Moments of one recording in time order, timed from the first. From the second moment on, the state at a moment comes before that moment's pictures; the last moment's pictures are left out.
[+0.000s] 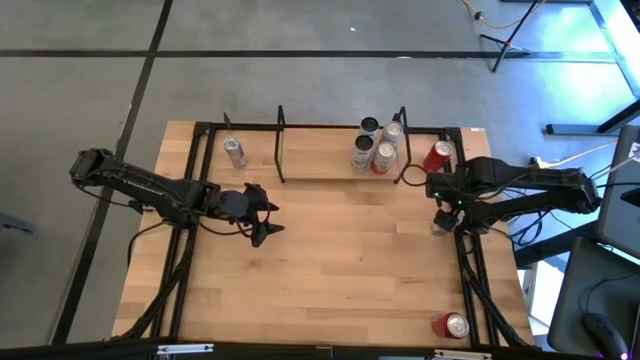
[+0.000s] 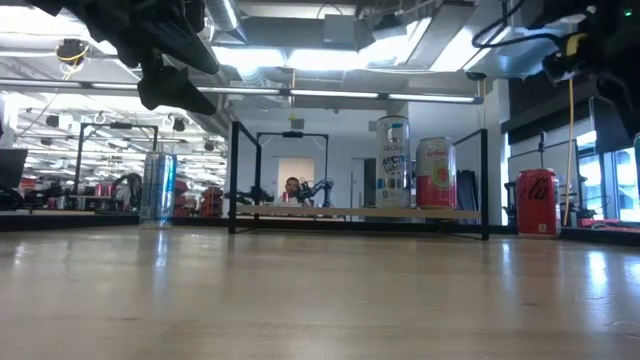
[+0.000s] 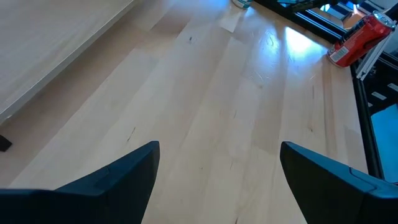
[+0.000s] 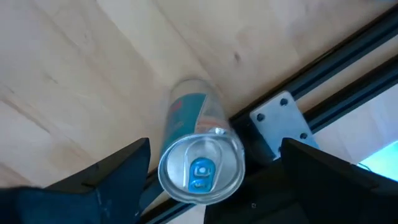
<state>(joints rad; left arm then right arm) -0.20 1.03 0.64 -0.22 -0.25 -0.59 -0.08 0.97 0.92 -1.57 -0.02 0.55</state>
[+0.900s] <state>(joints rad) -0.20 1.03 0.64 -0.22 -0.25 -0.59 -0.08 1.10 0.85 -1.57 -0.10 0.46</state>
